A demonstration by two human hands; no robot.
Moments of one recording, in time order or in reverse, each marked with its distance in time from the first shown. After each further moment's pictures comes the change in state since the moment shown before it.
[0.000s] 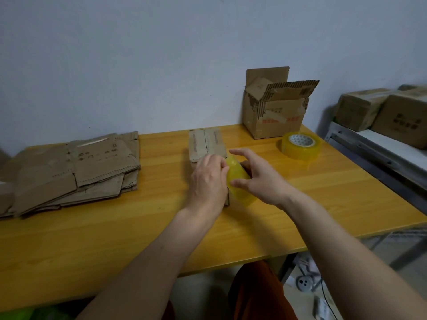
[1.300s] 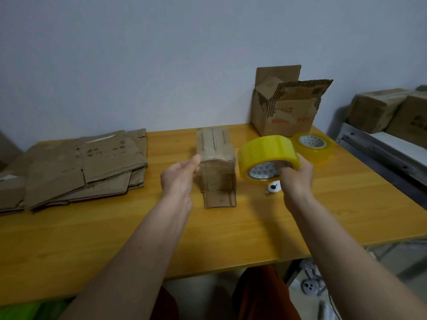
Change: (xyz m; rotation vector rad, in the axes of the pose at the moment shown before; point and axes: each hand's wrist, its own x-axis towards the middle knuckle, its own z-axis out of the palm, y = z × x) left_hand 0.017 -0.044 -0.022 -0.780 0.122 -1.063; right_hand 0.018 0.045 -0.006 0.360 0.760 0.216
